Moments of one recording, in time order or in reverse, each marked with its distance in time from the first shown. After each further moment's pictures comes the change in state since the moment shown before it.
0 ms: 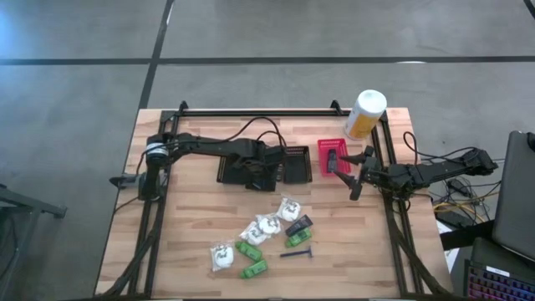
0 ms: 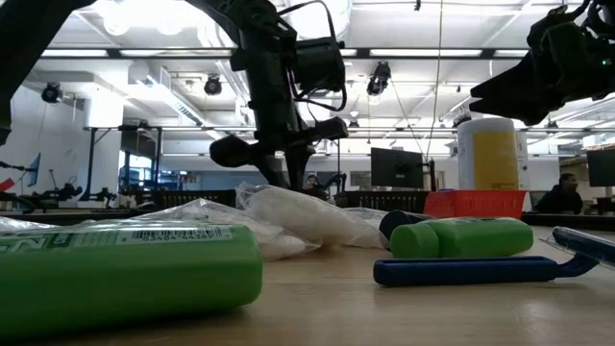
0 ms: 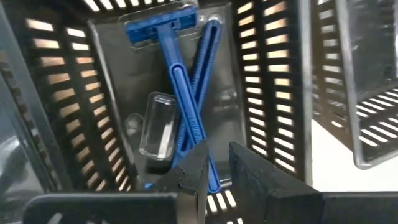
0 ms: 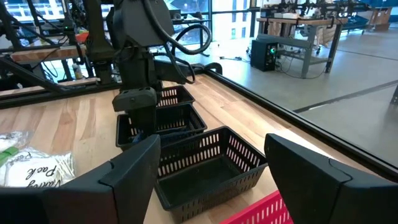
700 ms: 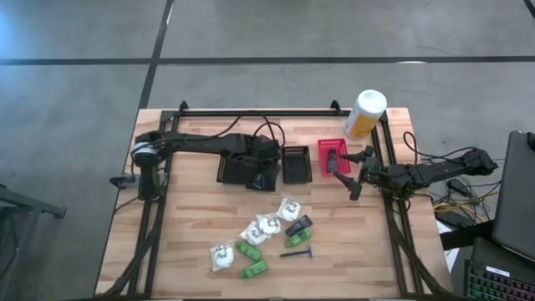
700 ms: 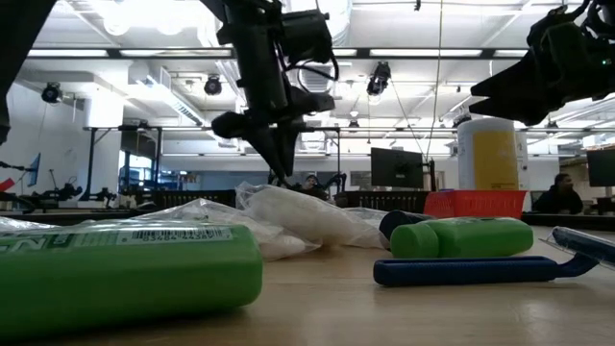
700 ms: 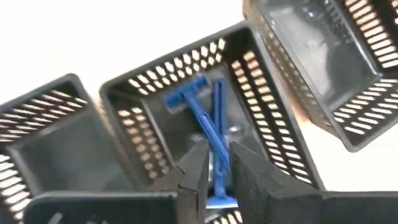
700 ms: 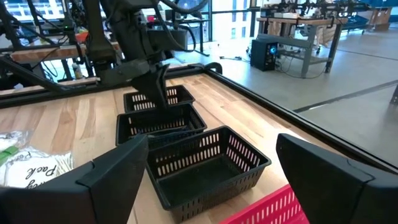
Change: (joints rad) left arm -0.003 -0.124 -0.025 -0.040 -0.183 0.288; right arm 0.000 0.002 0.000 0.001 0.000 0.000
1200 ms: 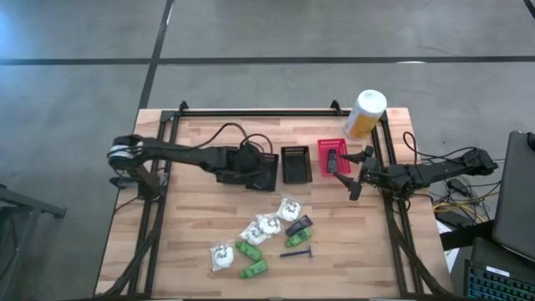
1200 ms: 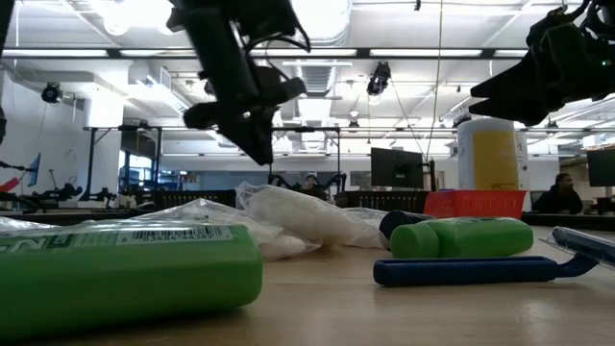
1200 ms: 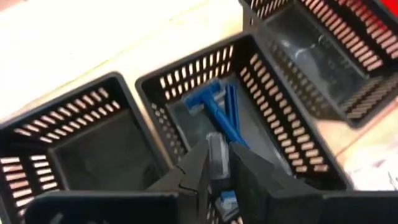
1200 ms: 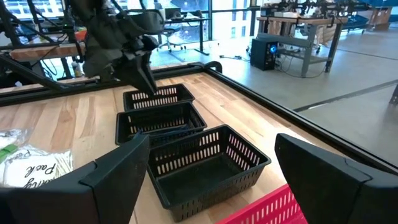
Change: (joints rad) left arm -0.112 -0.211 -0.297 0.222 -0.210 -0.007; right arm 0.000 0.005 0.000 -0.001 0.000 0.000
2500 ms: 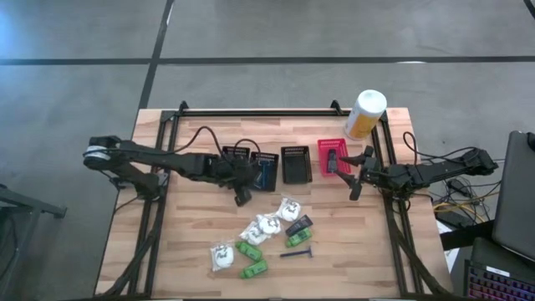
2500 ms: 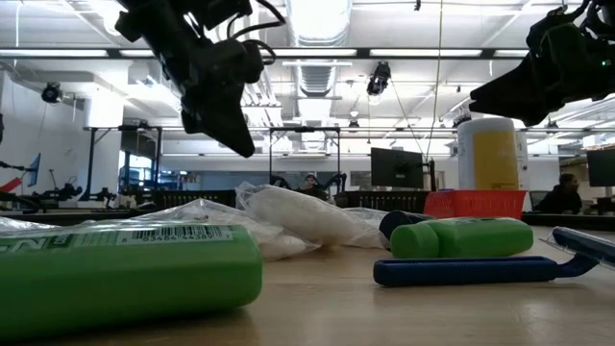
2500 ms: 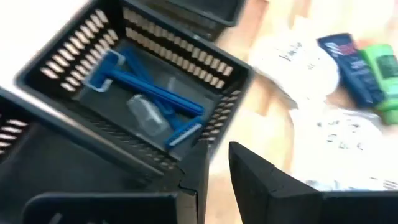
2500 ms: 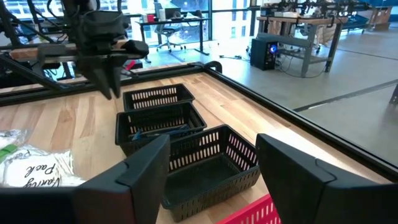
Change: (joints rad) left arm -0.047 -0.211 -0.257 0.244 0.301 0.450; right arm 0.000 0.000 0.000 0.000 0.000 0.000
